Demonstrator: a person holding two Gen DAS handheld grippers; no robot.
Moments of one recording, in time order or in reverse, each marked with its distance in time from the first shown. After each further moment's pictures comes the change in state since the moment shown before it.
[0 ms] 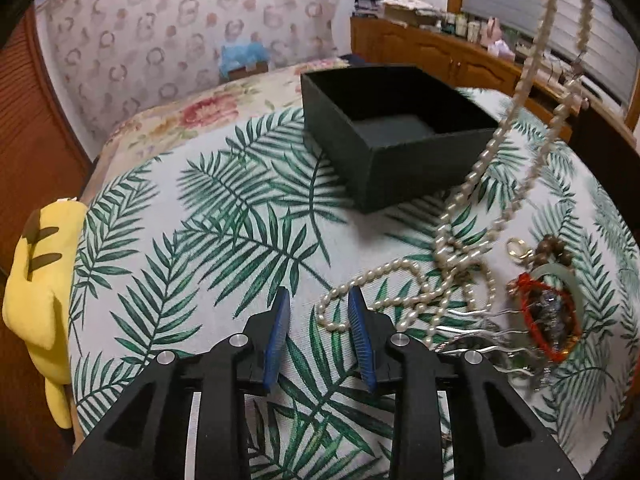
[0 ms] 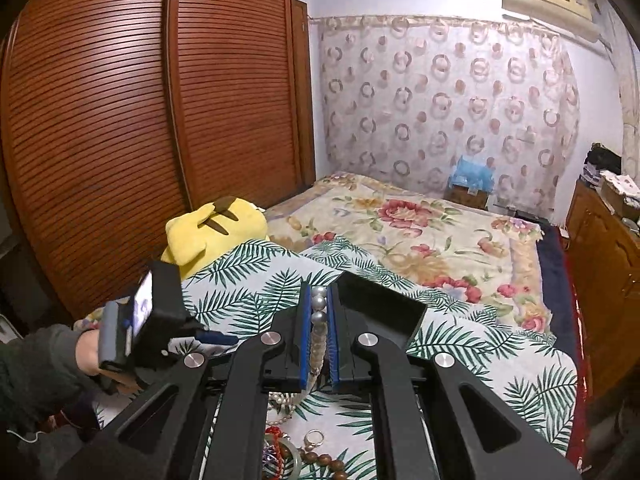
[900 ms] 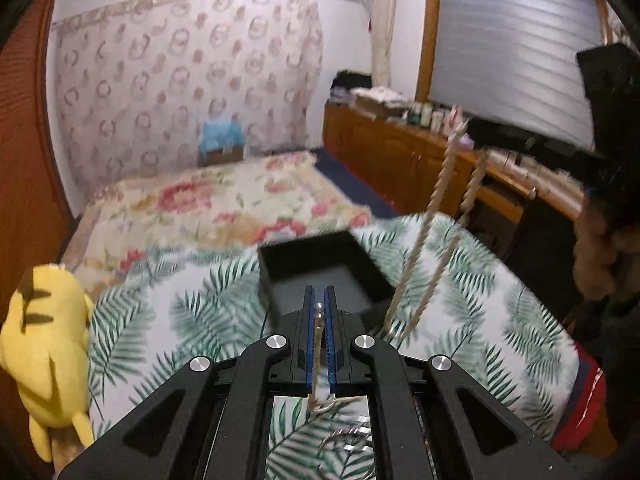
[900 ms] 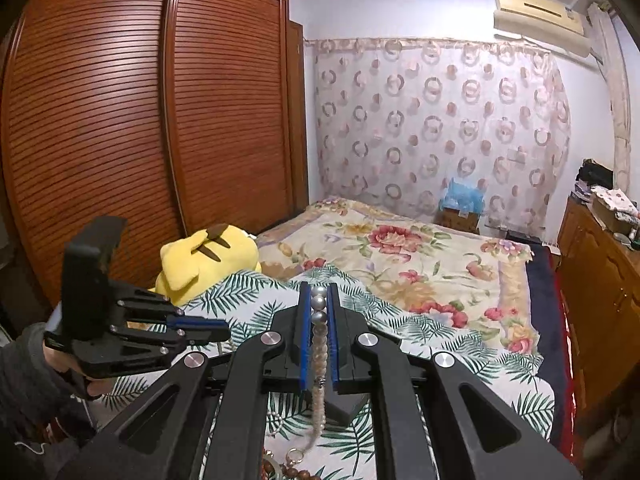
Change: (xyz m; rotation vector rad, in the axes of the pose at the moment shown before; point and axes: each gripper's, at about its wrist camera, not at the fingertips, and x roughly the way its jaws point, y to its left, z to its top) left arm -0.117 -0.022 0.073 -0.036 -0.331 -0.142; right arm -0.025 -0.020 0.032 -0.001 -0.087 -0.014
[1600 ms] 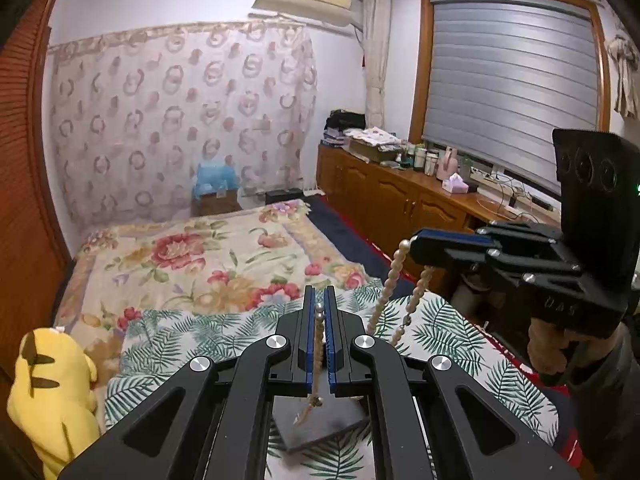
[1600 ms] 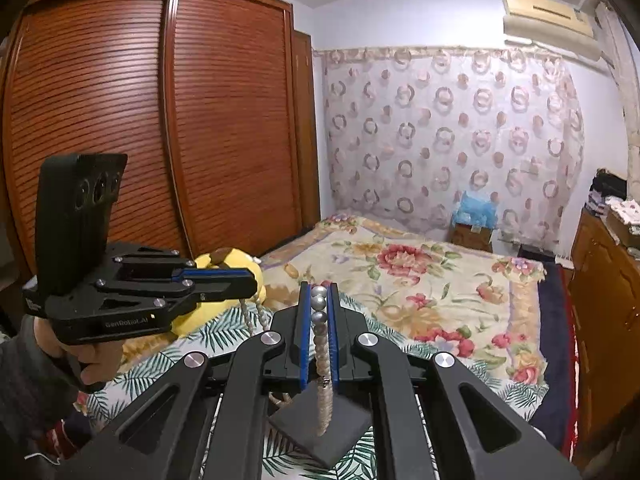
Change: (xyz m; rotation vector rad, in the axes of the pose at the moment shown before) left arm 0.006 0.006 0.109 0.000 -0.105 -0.019; right arm 0.038 -0.040 0.053 0.008 0.007 0.059
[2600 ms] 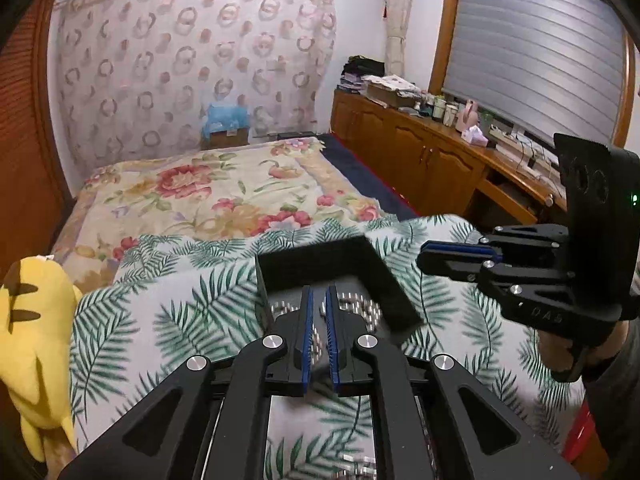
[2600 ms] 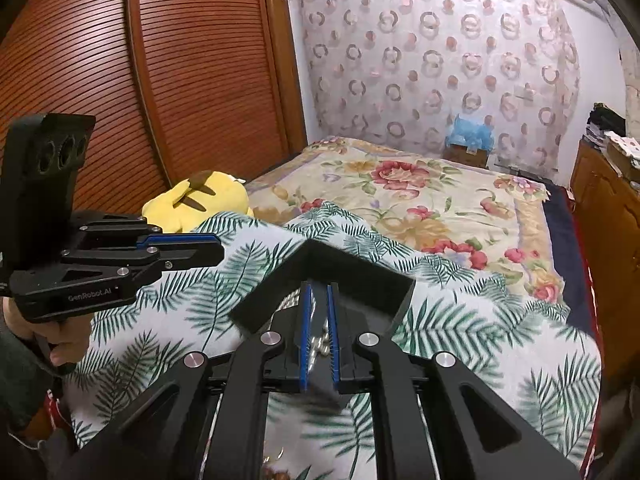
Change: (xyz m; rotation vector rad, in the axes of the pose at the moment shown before) left arm 0.037 0.009 -0.105 -0.053 0.173 0.032; right arm 0.056 0.013 -0.120 0.090 0.205 -0.041
